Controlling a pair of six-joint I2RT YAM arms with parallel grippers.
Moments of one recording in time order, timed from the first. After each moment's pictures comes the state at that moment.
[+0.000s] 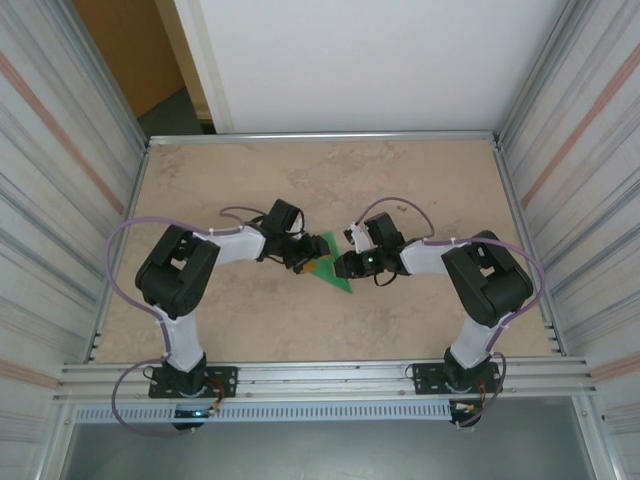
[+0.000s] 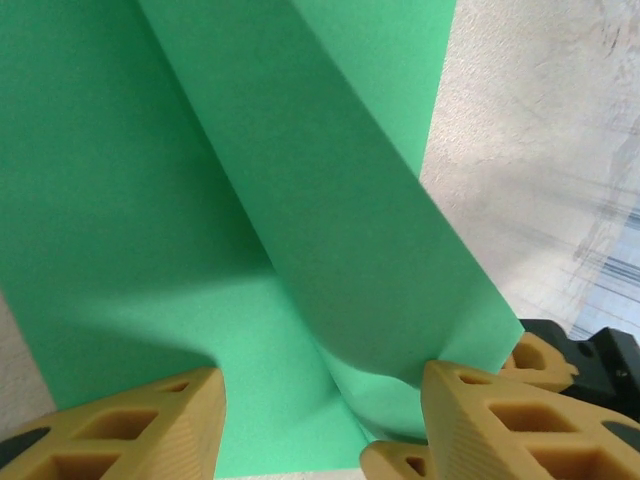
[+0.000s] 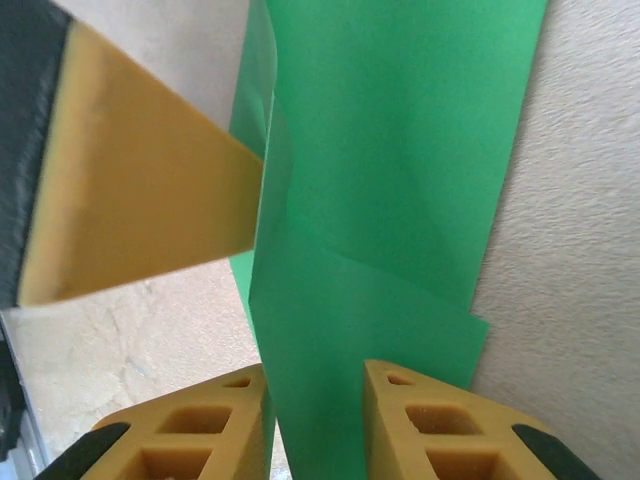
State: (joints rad) left arm -0.57 1.87 1.03 -0.17 0.54 -0.94; right arm 0.54 1.73 0.77 0.03 -0.58 0.40
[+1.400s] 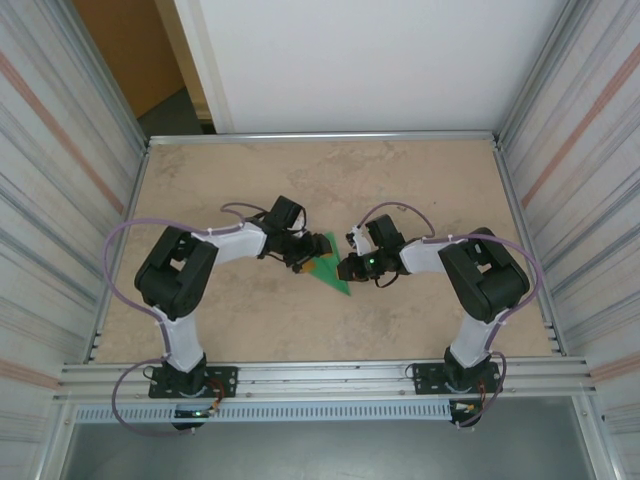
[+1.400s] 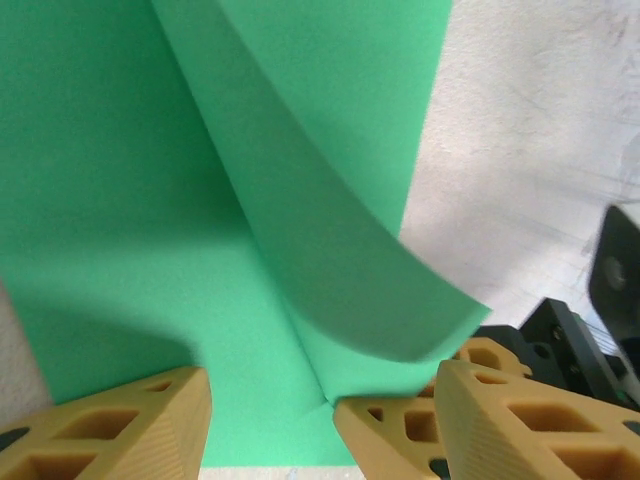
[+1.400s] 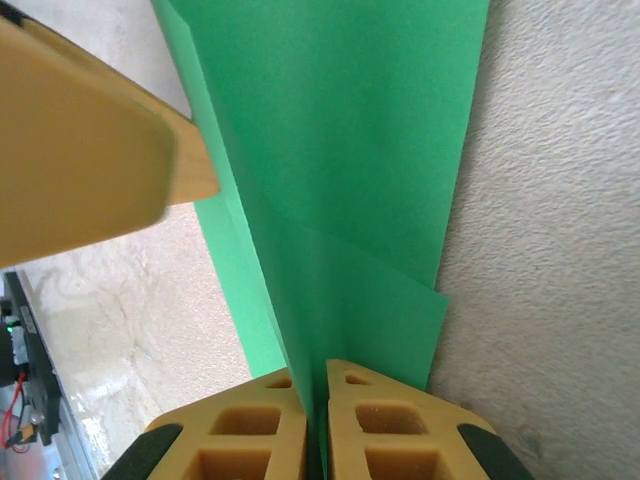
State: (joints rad) left arm -0.58 1.85 1.06 -0.24 0.52 -0.93; right arm 0.52 1.78 0.77 0.00 -0.64 0.44
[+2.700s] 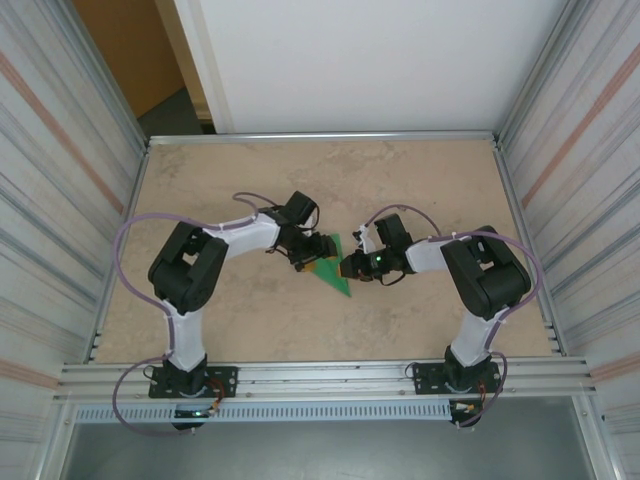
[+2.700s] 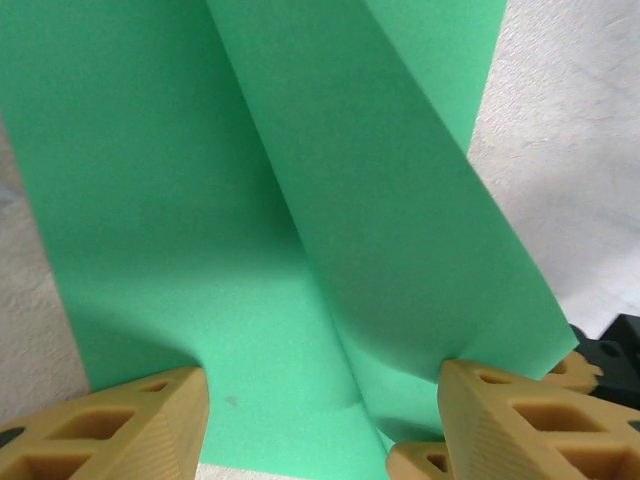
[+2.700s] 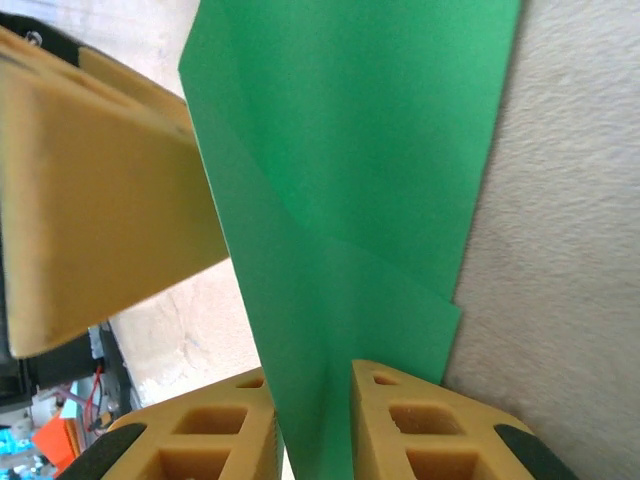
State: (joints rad) left arm -0.63 1.94 1.24 -0.49 0.41 -0.84; right arm 0.46 1.78 0.74 0.06 -0.76 0.52
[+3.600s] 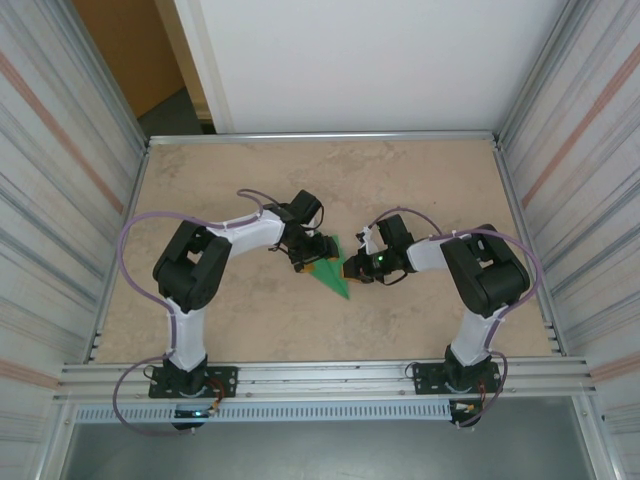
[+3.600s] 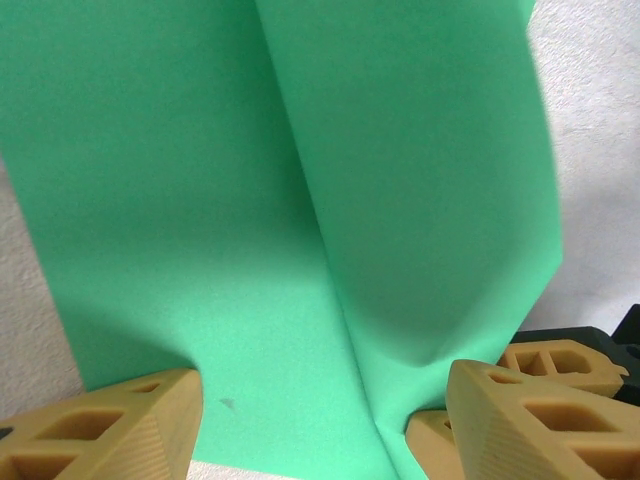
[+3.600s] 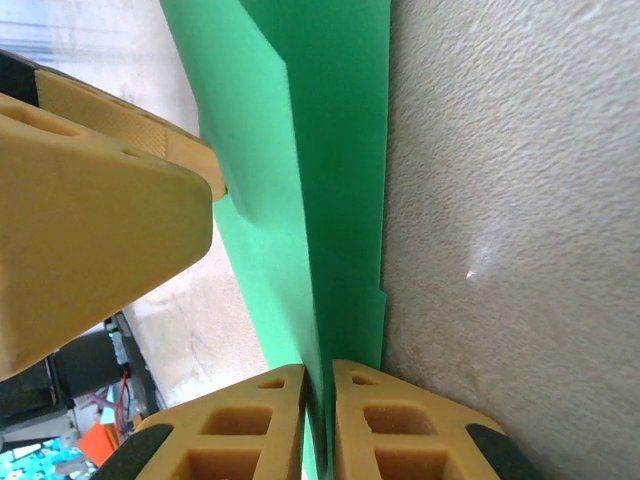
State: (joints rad) left arm -0.64 1.97 1.30 -0.58 0.37 -0.83; right arm 0.44 1.80 0.74 0.02 -0.79 0.58
